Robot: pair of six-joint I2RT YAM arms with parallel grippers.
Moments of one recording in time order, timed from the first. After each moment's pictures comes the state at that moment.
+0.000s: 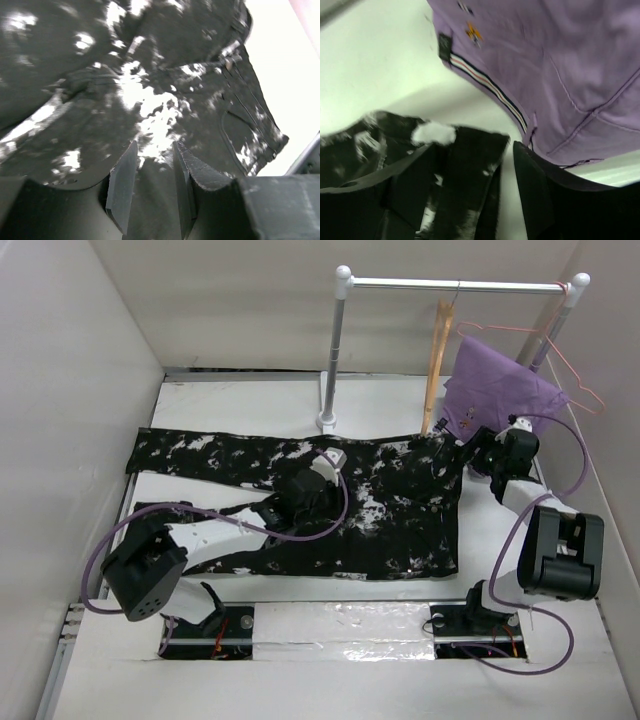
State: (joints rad) left arm -0.90 1.38 0.70 0.24 -0.07 -0.50; right arm -0.21 1.43 0.72 0.24 -0.16 0.36
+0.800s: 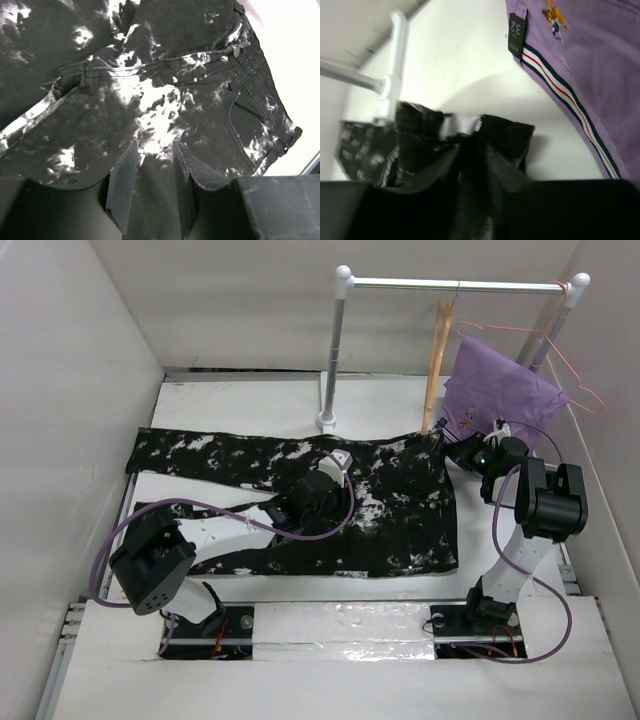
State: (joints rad) left arm -0.93 1.45 0.75 0.20 -0.10 -0.48; right arm -0.25 1.85 0.73 0.80 -0.63 0.62
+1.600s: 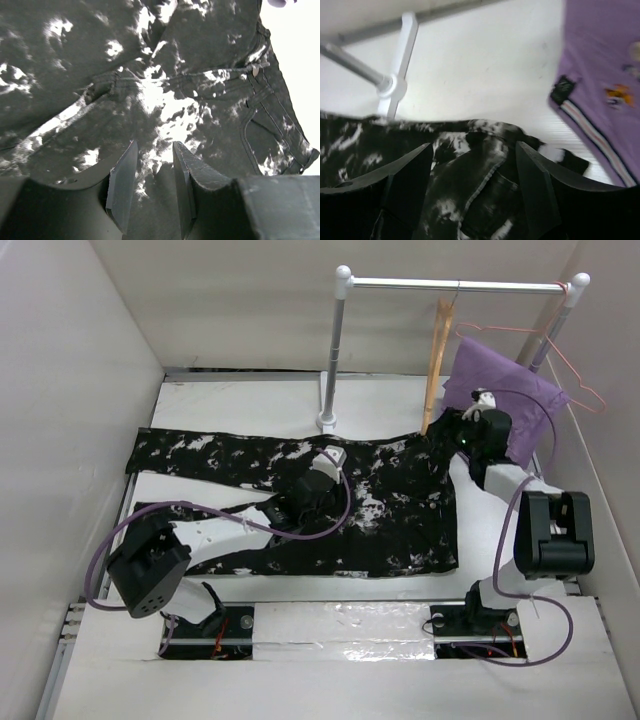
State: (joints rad) left arm -0.93 1.43 0.75 0.19 -0.21 -0.48; right arm -0.07 1.53 0.78 0.48 -0.36 0.35
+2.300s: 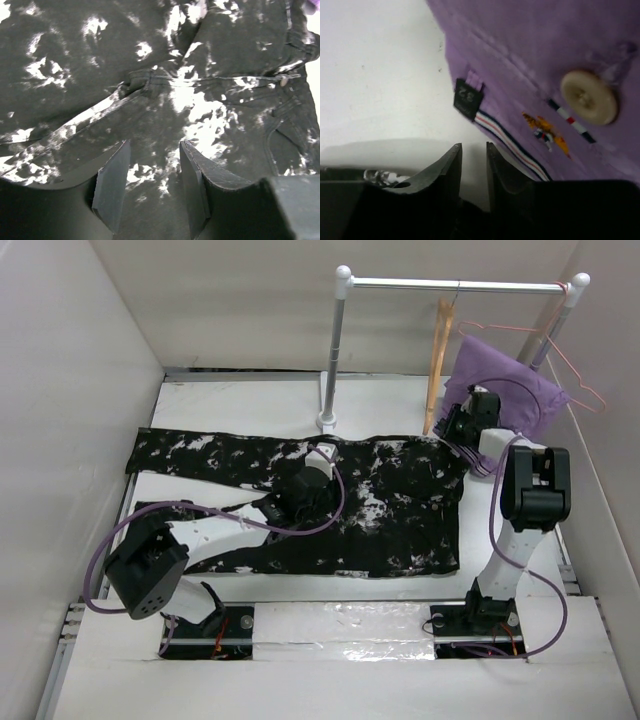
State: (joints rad) left arm -0.89 1.41 0.75 0.14 -0.25 -0.49; right arm -0.08 1.97 1.27 0.01 -0.16 0.27
